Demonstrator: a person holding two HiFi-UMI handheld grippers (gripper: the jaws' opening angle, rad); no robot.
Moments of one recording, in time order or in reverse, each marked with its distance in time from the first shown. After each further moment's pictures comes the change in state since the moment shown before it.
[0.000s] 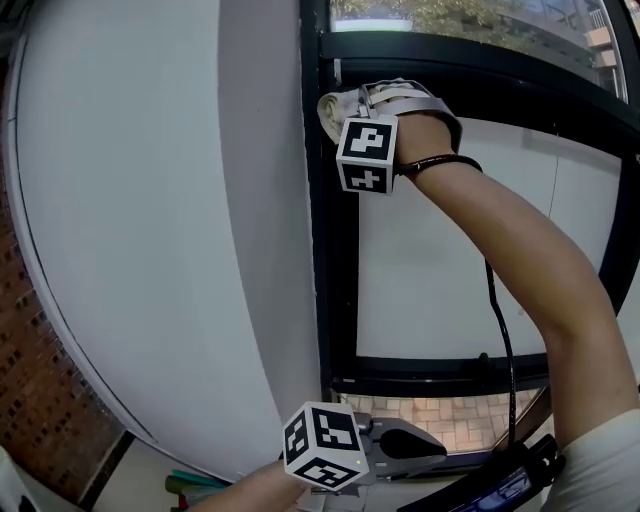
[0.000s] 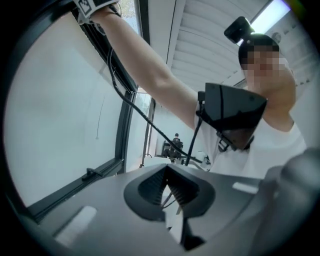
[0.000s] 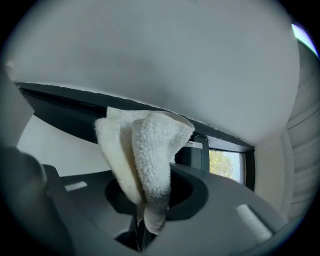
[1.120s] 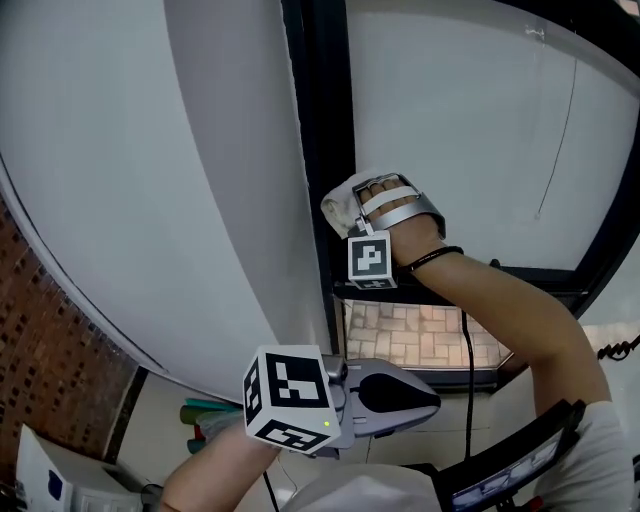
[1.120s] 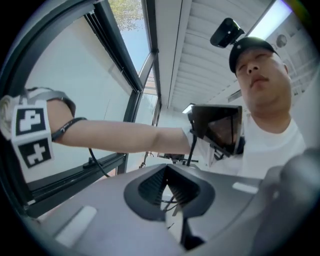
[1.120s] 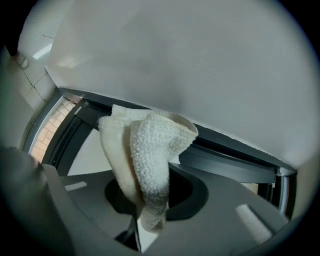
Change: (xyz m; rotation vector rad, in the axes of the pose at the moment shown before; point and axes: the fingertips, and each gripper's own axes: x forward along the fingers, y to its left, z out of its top) left arm -0.010 -0.039 -0.016 -0.104 -0.030 0.041; right arm -0.143 0.373 0.081 -0.172 -0.198 0.373
